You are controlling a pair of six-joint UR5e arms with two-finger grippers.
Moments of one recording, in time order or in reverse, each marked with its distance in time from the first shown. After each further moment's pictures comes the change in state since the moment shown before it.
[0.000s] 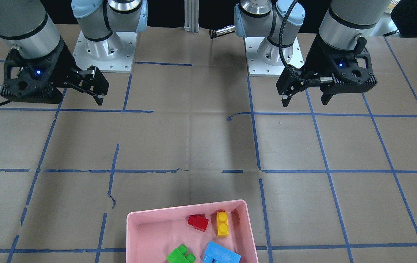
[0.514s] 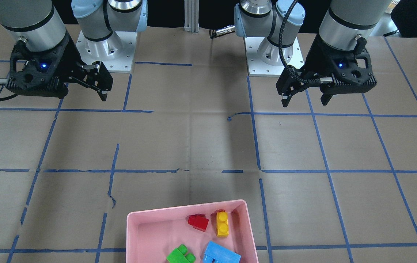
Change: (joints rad) left arm 0.000 0.001 0.000 0.000 0.000 0.000; right arm 0.004 0.004 0.006 -0.002 0.001 -0.006
